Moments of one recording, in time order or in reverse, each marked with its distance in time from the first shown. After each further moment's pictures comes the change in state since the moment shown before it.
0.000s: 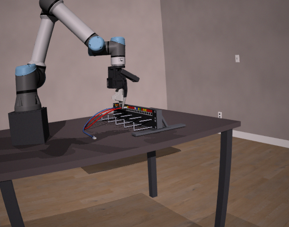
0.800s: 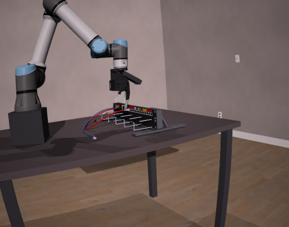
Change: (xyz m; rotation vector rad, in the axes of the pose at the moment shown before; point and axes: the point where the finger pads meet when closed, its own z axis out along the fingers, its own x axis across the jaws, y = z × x) arm 0.000 -0.014 0.013 0.000 0.000 0.000
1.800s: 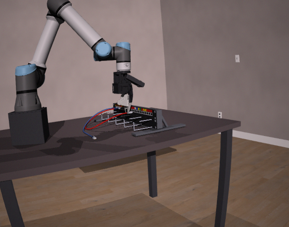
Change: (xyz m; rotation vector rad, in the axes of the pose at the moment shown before) arm 0.000 -0.017 0.016 0.000 0.000 0.000
